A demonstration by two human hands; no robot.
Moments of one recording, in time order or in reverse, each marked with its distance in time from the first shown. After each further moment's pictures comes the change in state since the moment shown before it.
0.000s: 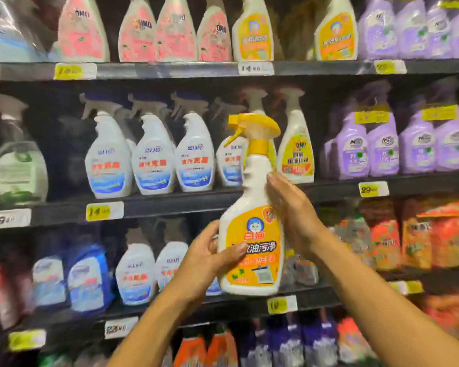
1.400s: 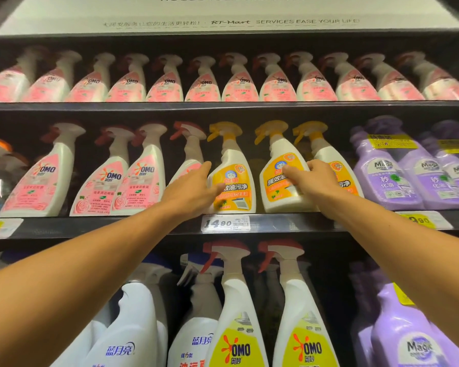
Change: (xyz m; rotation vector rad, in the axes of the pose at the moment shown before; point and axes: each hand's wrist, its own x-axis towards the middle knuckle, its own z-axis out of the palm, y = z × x) left_hand 0.367 0.251 0.035 1.523 0.535 0.559; right_hand 0.355 -0.225 -0.105 -0.743 0.356 -0.457
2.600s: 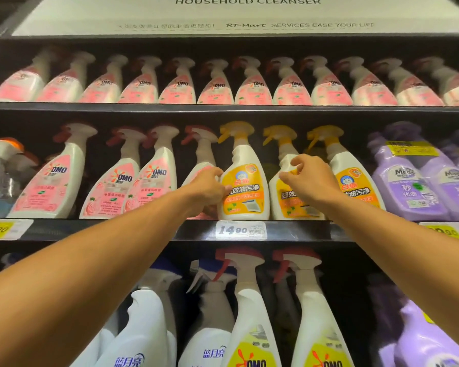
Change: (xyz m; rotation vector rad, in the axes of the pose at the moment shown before) left_hand 0.036 -0.009 0.005 -0.641 -0.169 -0.224; right_hand 0.004 -0.022 0.033 -0.471 0.055 -0.250
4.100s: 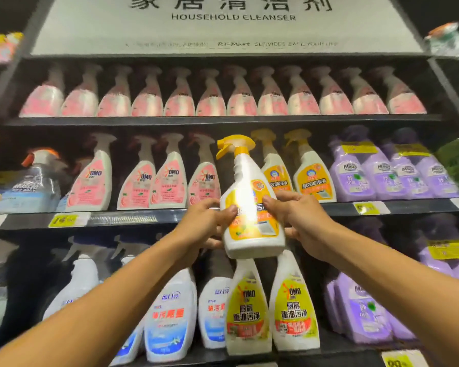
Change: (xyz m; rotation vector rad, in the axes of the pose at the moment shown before) left_hand -0.202 0.047 -0.024 -0.508 -0.146 -0.133; right_hand -0.172 -0.080 -0.098 0.963 -0.355 0.408
